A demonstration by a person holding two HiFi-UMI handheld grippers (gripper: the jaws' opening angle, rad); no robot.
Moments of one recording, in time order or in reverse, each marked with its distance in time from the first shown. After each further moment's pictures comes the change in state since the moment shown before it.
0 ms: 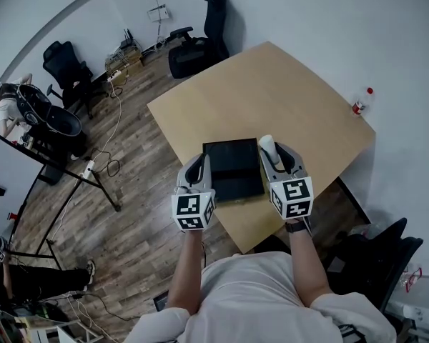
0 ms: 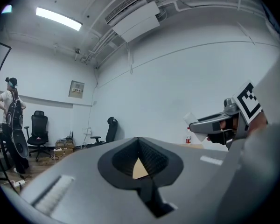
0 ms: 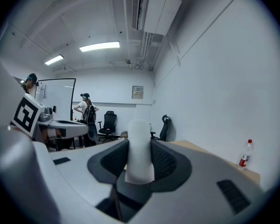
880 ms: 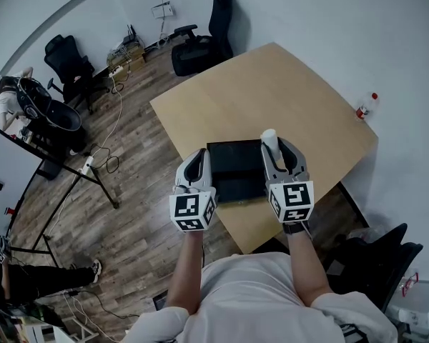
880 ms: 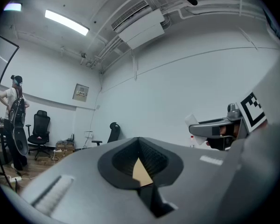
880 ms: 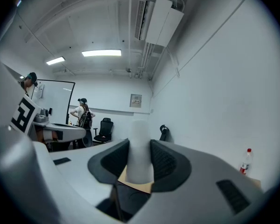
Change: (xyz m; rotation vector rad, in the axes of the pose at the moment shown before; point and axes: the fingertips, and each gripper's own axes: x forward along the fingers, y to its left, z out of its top) left arm -0.006 0.017 0.027 -0.042 -0.081 0.029; right arm 0.006 0.013 0.037 -0.033 -0.117 -0.052
